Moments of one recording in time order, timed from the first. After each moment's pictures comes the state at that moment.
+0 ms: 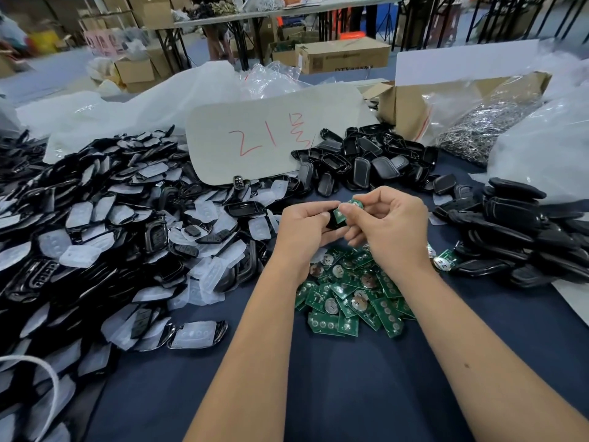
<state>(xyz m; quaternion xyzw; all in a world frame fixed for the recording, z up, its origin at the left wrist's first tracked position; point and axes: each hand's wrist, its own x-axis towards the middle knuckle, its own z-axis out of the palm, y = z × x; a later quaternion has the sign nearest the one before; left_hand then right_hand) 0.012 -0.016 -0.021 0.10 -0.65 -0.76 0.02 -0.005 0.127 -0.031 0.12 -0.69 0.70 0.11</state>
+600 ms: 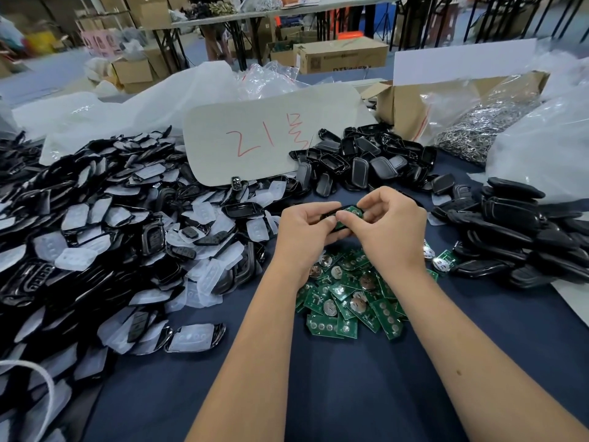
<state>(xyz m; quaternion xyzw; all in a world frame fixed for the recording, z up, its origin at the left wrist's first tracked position) 0.013 -0.011 -0.026 0.08 -0.65 -0.75 0.05 -0.007 0.127 -0.030 0.06 -0.83 0.51 0.22</state>
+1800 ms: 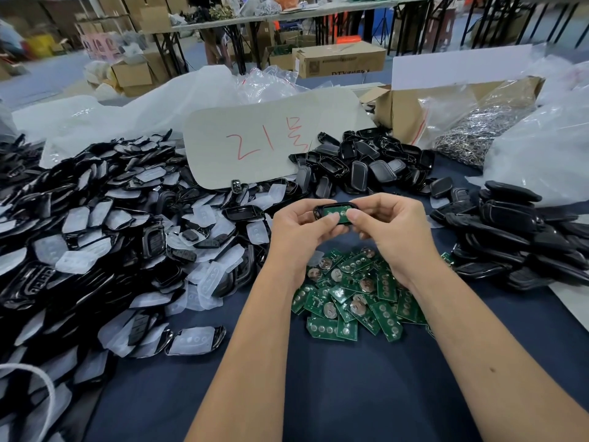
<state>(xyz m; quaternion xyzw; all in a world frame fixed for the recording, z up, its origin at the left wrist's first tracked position) 0.018 -0.019 -0.019 0.06 -0.59 -0.80 0.05 -0.011 0.139 -0.027 0.09 -0.70 0.71 0.05</state>
